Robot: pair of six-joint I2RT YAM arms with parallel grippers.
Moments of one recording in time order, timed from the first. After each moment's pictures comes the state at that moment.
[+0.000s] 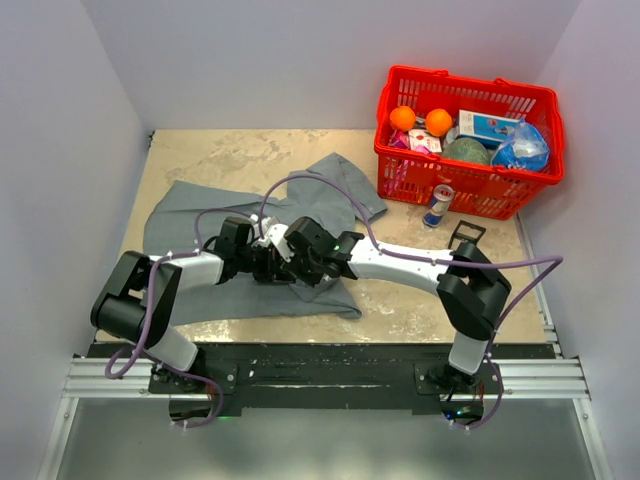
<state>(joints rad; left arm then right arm) -0.34 1.57 0.59 0.10 0.67 -0.47 1.00 1.79 1.28 -0.43 0.00 -0.09</state>
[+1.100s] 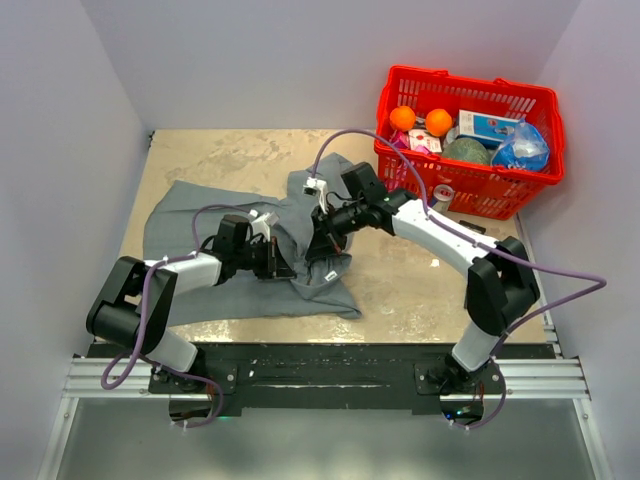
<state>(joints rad) -0.34 1.53 0.59 0.14 0.68 -0.47 0.63 1.70 1.34 -0.50 -0.91 -0.05</state>
